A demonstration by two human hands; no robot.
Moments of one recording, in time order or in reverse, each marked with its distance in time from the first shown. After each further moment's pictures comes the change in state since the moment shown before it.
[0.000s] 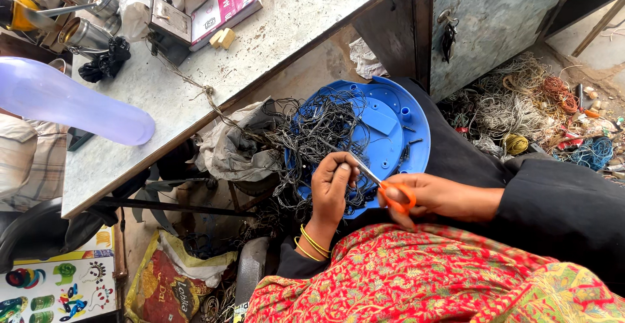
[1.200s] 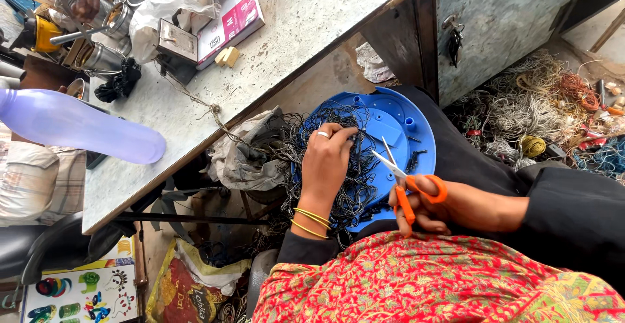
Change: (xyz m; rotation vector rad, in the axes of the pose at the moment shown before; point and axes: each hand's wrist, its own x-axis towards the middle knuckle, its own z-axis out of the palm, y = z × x) left_hand 0.079 0.060 0.008 1.234 -0.006 0.332; right_hand -0.012 -0.009 -0.010 0.307 -0.014 0.041
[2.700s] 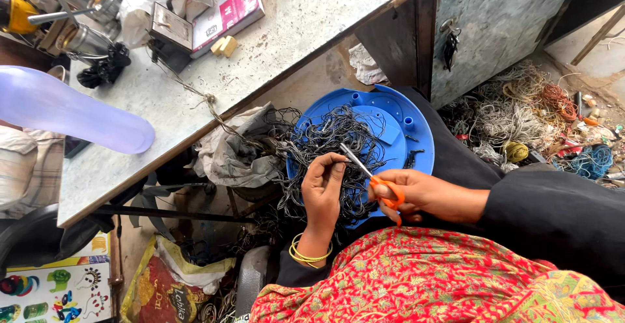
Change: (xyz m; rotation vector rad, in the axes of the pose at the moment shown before) left_hand -0.076 -0.006 0.028 -1.122 0.206 -0.357; right_hand 0.035 -0.004 0.009 -0.181 0.046 -0.074
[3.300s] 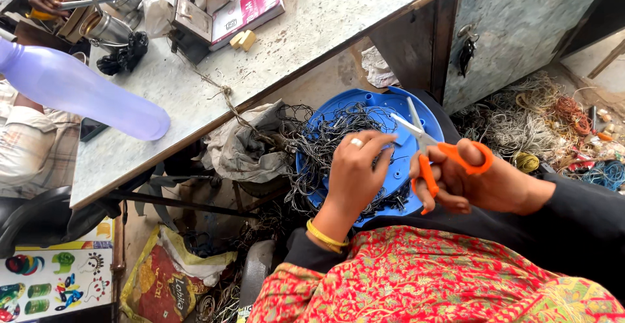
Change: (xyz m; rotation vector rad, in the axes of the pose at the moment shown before) left_hand 0.034 0.065 0.048 0.844 -0.188 0.528; right_hand -0.049 -0.048 -0.013 0.163 -0.182 -0.262
